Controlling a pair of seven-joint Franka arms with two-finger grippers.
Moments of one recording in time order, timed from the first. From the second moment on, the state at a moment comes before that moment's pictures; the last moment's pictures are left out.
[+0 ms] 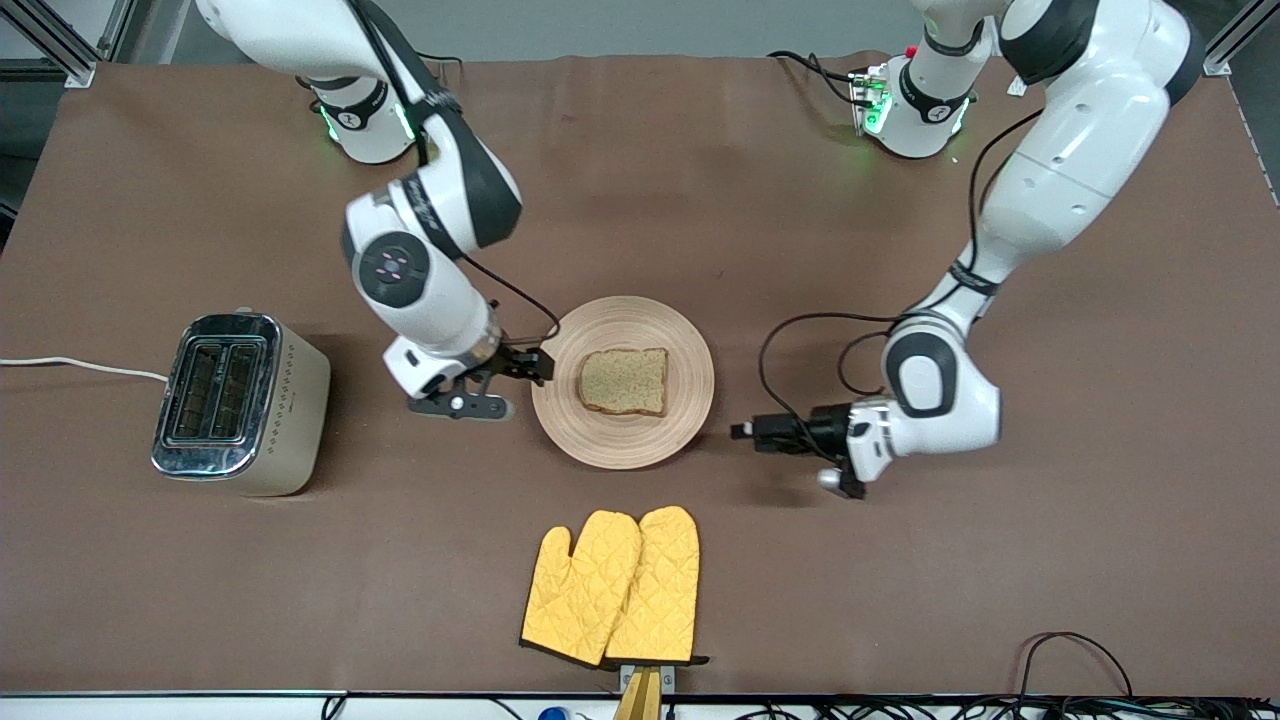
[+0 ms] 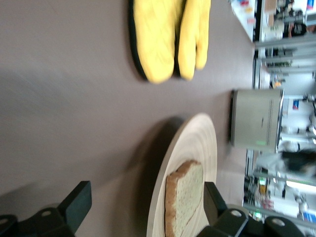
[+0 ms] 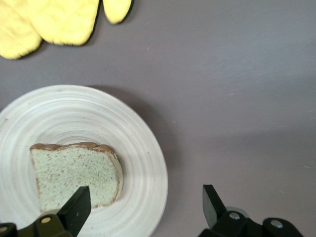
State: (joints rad) left arm 0.10 0.84 -0.45 -1.62 -1.03 2.32 0.60; right arm 0.57 0.47 -0.05 -1.69 0.13 2.17 0.55
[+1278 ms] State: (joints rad) left arm 0.22 0.24 -0.46 -1.56 0.02 1.78 -0.18; right arm 0.71 0.68 -0.05 -1.68 0.13 2.34 0.69
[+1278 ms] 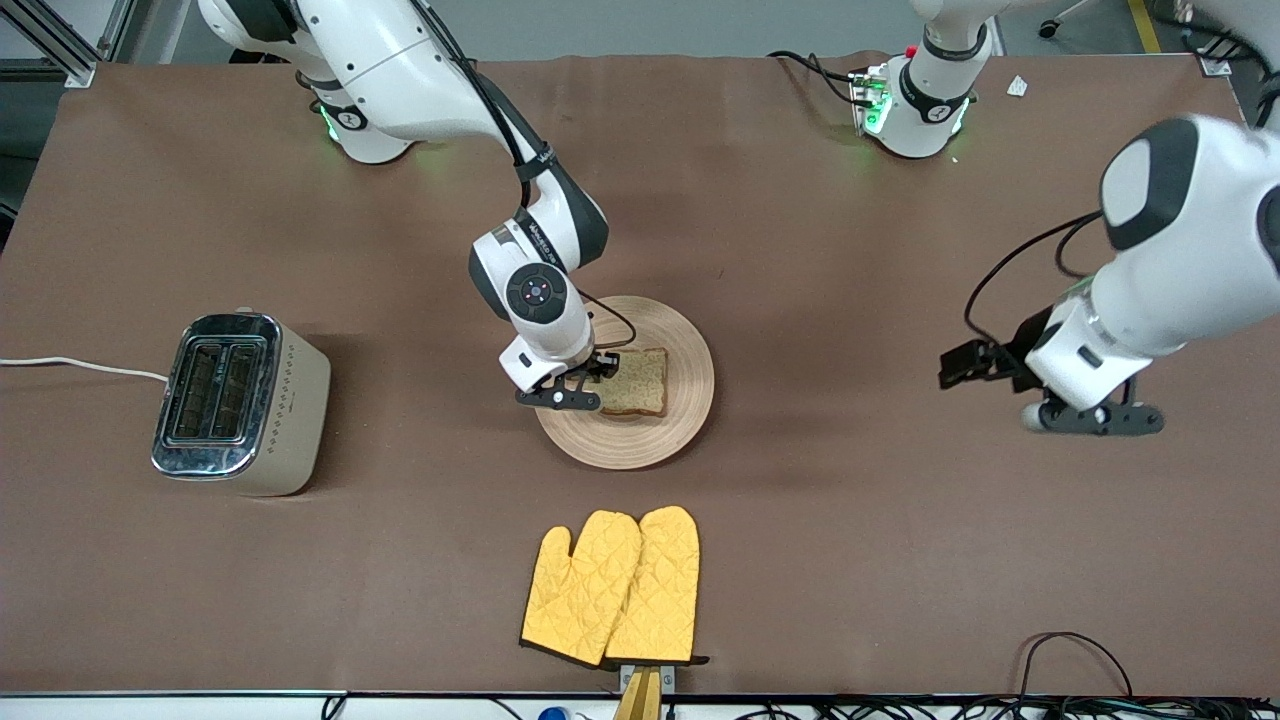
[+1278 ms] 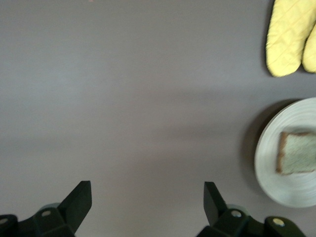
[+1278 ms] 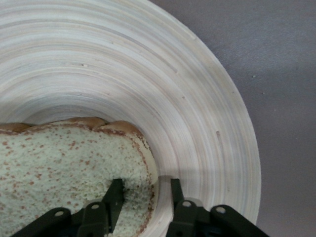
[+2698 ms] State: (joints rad) left arm -0.01 -0.05 -0.16 -1.56 0.03 1.45 -0.18; right arm 0.71 0.52 -0.17 -1.45 -0.09 1.85 0.70
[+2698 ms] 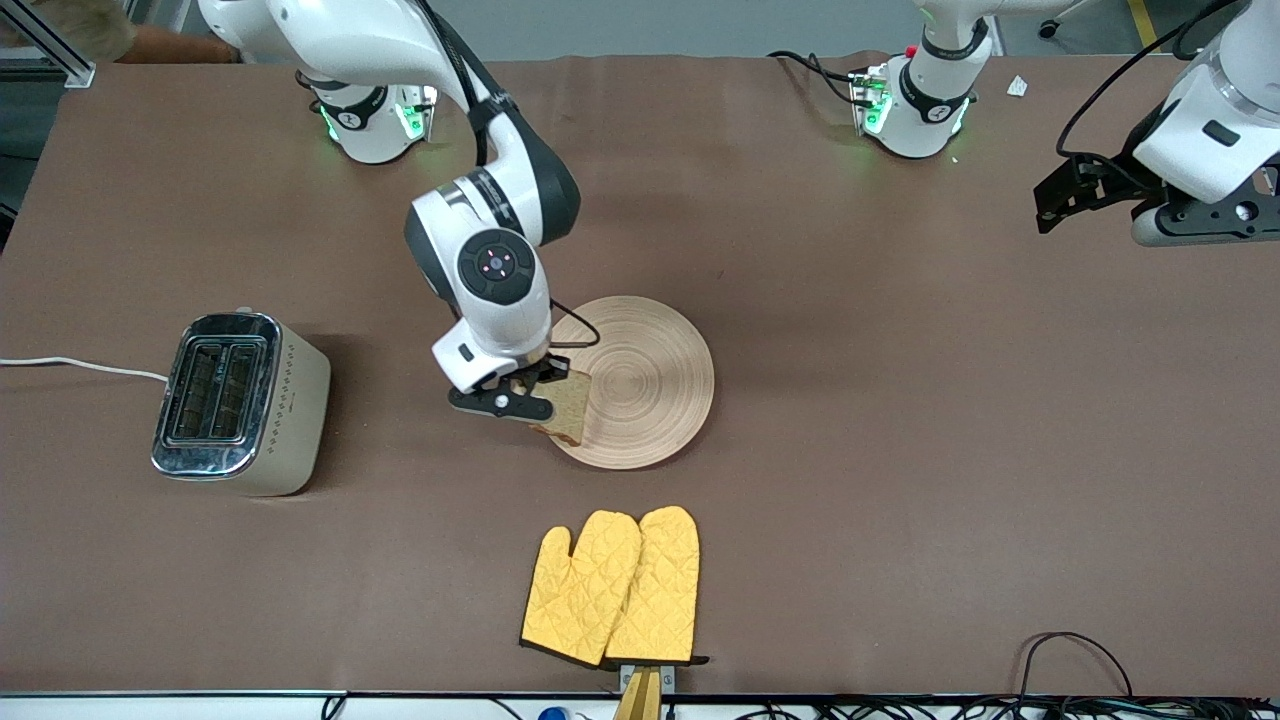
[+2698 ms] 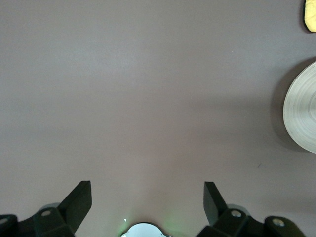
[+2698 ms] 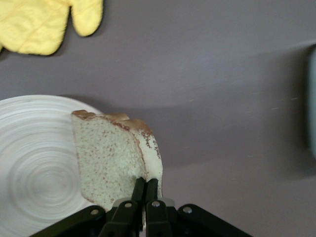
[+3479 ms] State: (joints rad) left arm -0.01 -0.05 -0.16 -1.56 0.03 1.45 -0.18; right arm 0.64 0.39 -0.40 -1.43 -0.46 1.51 0.12
